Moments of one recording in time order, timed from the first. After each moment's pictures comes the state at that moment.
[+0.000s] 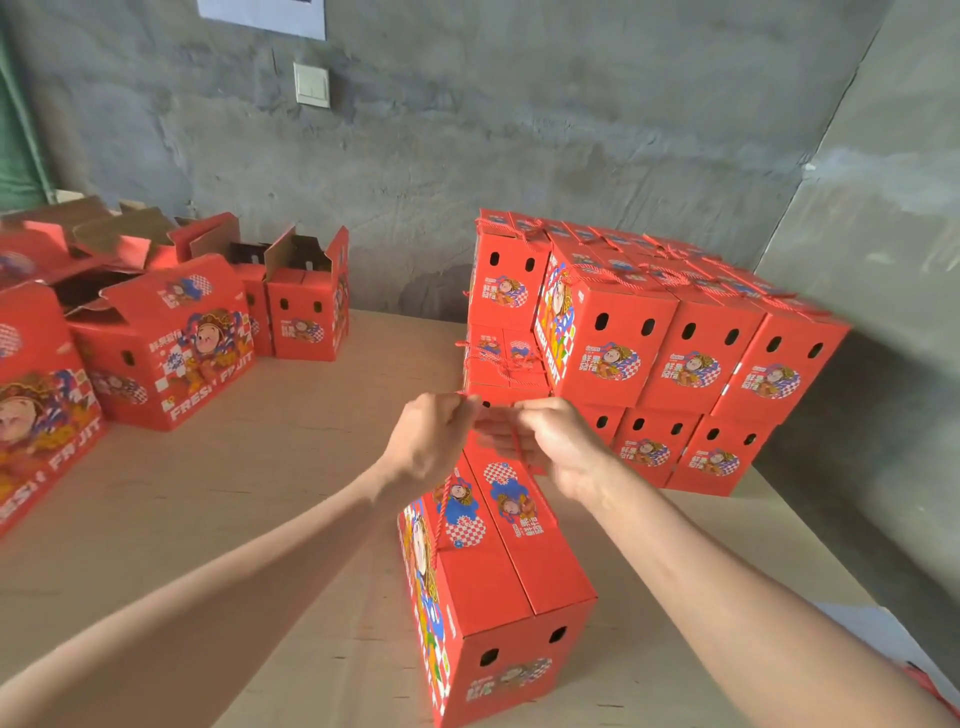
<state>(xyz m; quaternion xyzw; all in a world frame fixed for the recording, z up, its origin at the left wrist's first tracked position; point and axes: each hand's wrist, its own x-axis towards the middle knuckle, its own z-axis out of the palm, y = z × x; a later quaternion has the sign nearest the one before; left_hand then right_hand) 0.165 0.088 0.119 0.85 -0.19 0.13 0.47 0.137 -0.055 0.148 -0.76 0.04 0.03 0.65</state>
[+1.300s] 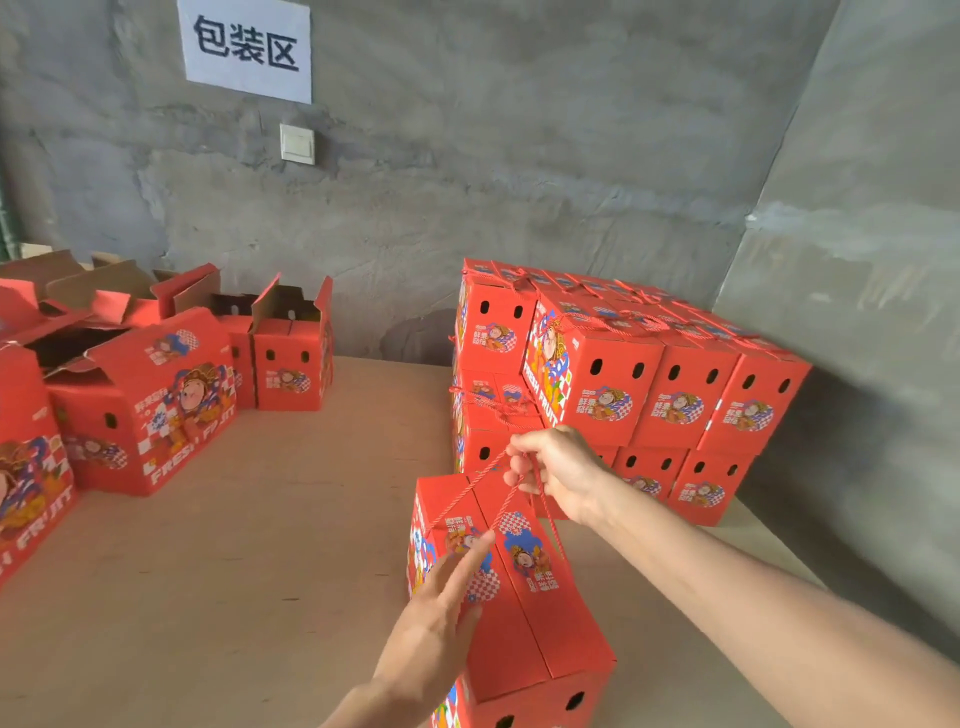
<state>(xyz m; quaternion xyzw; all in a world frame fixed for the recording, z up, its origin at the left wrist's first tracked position) 0.119 0.123 0.002 0.85 -0.30 0.06 0.42 0.144 -0.024 0.171 -0.77 0.13 -0.02 0.62</state>
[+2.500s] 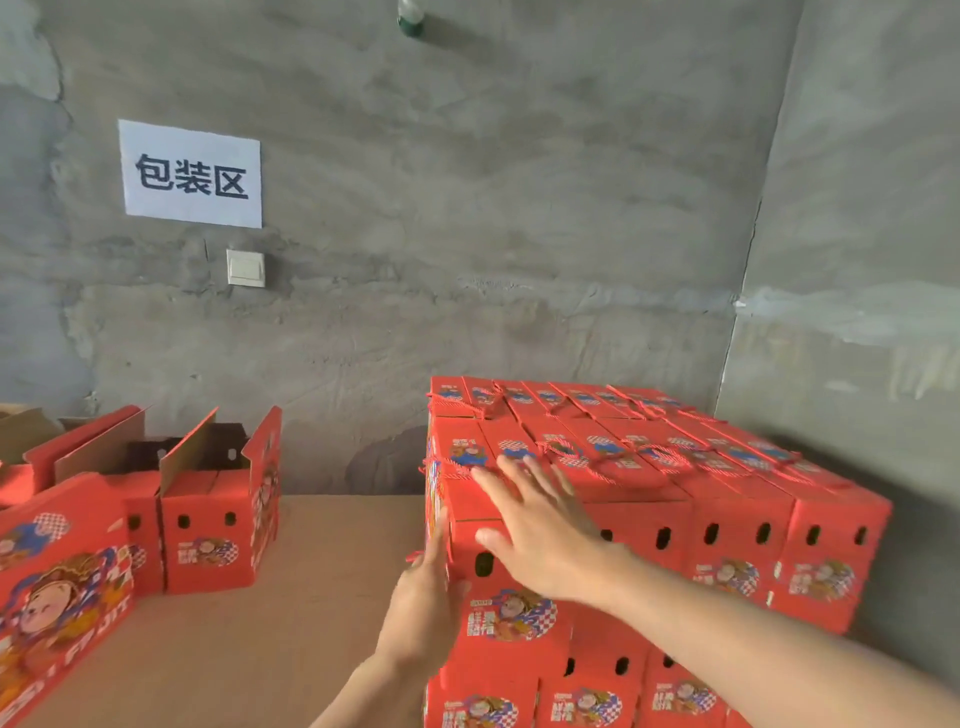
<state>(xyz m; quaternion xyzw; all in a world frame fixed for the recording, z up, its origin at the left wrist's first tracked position) 0.370 0.016 0.118 0.86 -0.24 0.13 0.43 0.340 -0.128 0.208 -0.99 -0.06 -0.13 -0.02</state>
